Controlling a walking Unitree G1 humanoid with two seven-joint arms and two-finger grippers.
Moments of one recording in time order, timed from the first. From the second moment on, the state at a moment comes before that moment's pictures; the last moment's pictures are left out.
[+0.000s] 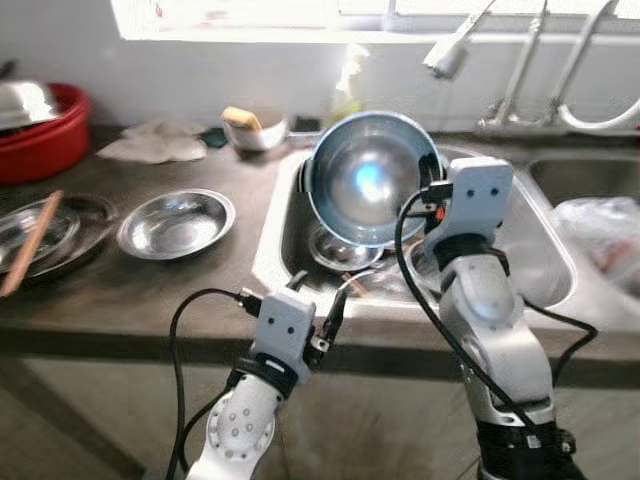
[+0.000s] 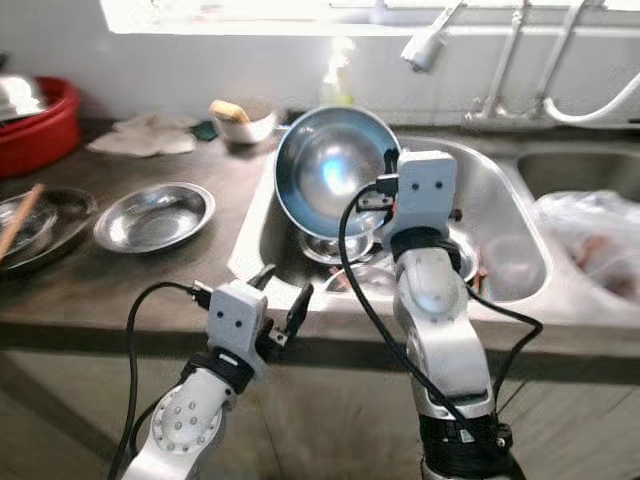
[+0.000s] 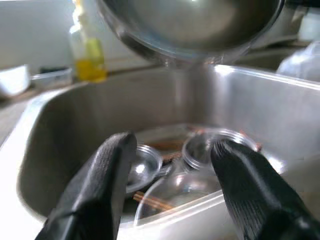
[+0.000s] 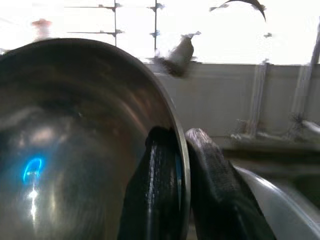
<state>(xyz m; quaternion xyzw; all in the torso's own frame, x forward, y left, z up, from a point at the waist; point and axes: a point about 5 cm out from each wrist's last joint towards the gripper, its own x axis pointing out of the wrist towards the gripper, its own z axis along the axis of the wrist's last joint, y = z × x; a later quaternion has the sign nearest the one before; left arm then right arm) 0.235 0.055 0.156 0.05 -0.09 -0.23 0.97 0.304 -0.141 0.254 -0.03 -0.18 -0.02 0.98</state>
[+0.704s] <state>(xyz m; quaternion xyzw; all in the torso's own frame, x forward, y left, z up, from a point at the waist) 0.235 0.059 0.157 0.04 -0.09 -0.22 0.97 0.371 -0.176 0.254 -0.11 -0.02 0.00 0.99</state>
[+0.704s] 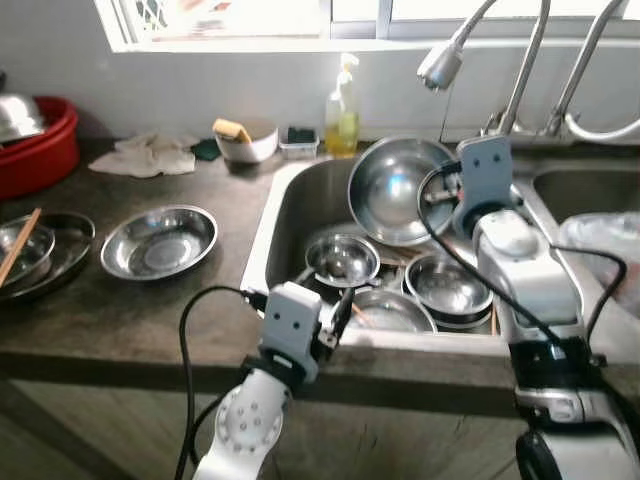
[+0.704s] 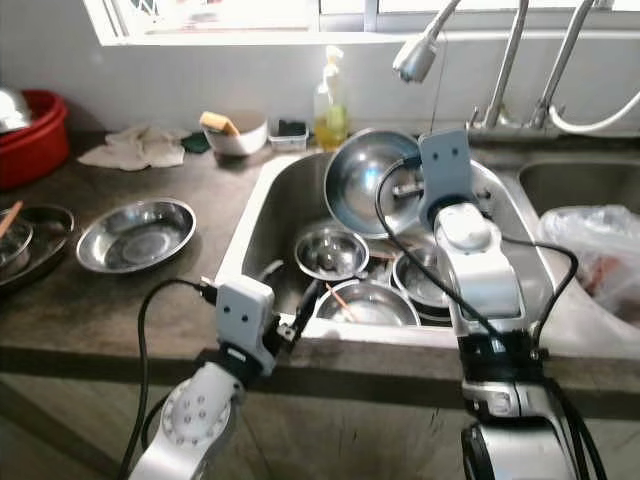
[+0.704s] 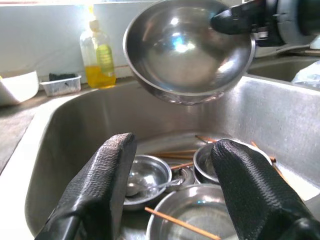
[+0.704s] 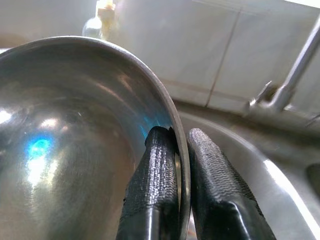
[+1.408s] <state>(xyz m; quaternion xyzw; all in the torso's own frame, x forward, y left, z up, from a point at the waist) 0.223 0.066 0.160 0.04 -0.08 -0.21 0.97 0.399 -0.159 0.191 -0.08 0.19 0.15 0.97</state>
